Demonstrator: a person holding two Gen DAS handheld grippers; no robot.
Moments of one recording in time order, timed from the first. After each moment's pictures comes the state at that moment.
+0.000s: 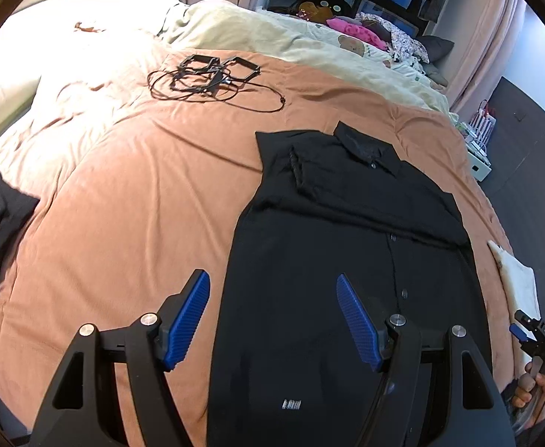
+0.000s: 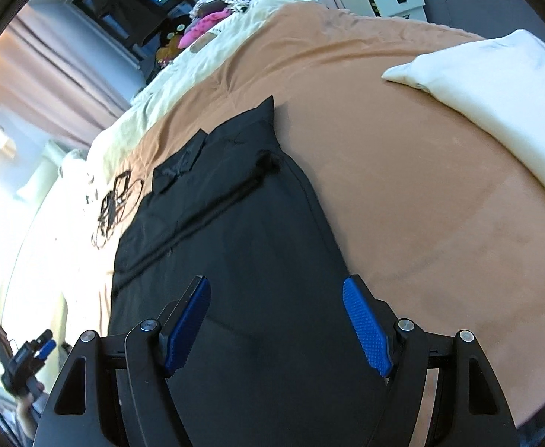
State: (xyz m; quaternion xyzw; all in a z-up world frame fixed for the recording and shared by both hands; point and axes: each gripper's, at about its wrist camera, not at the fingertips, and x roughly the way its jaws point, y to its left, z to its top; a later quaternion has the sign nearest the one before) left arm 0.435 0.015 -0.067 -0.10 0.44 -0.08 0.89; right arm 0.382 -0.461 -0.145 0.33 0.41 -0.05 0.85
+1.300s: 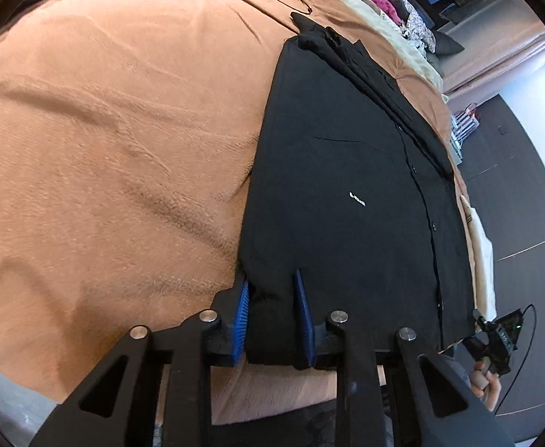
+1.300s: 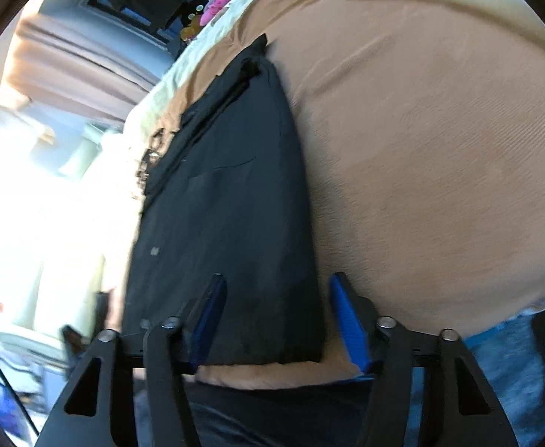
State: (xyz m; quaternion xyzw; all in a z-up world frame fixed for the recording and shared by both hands) left arm 0.321 0.067 -0.218 -0.24 0.53 -0.14 0.80; right arm 0.252 -0.446 -0.237 0.41 0.41 0.06 0.81
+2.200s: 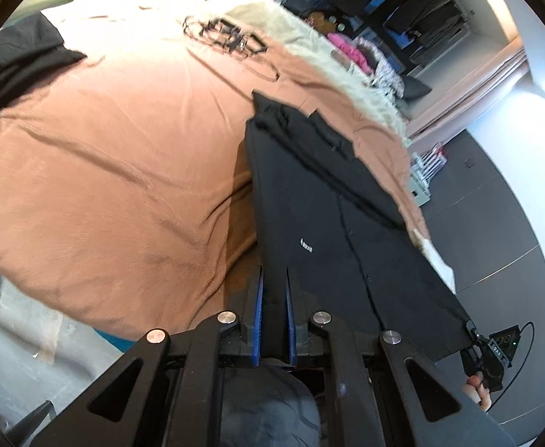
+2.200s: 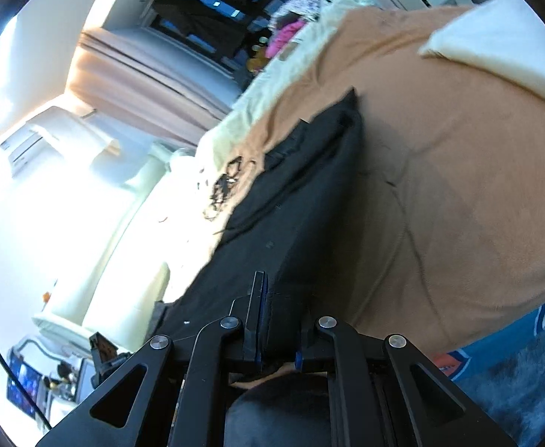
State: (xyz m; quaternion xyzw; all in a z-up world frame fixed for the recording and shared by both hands) left arm 0.244 0.093 -0.104 -0.27 0.43 -0.15 0.85; right arm 0.207 -0.409 -0.126 0.41 0.30 0.13 0.85
